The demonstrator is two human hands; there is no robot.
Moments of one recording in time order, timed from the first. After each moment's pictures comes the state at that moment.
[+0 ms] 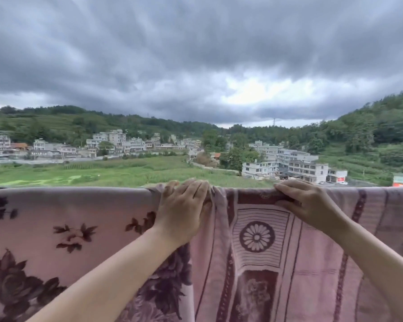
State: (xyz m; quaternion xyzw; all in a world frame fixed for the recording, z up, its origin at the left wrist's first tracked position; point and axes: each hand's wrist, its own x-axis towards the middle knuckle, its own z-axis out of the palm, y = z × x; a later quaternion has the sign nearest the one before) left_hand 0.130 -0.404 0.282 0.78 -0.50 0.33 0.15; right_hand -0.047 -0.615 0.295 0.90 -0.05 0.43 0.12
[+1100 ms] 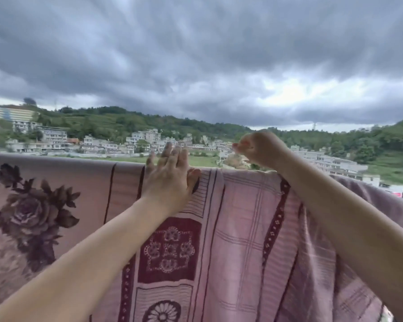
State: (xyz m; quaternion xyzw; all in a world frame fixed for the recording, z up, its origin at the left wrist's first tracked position) left_hand -0.053 -0.639 0.284 0.86 -0.35 0.34 0.15; right_hand -0.140 -0.825 0.365 0.94 -0.03 0.33 0.06
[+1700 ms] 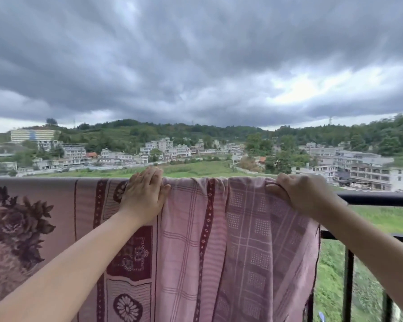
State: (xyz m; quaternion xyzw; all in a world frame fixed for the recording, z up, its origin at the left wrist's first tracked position) left_hand -0.110 -0.677 0.283 0.88 -0.33 0.33 0.12; right_hand -0.295 -0.947 0.301 0.85 0.00 0.49 0.22
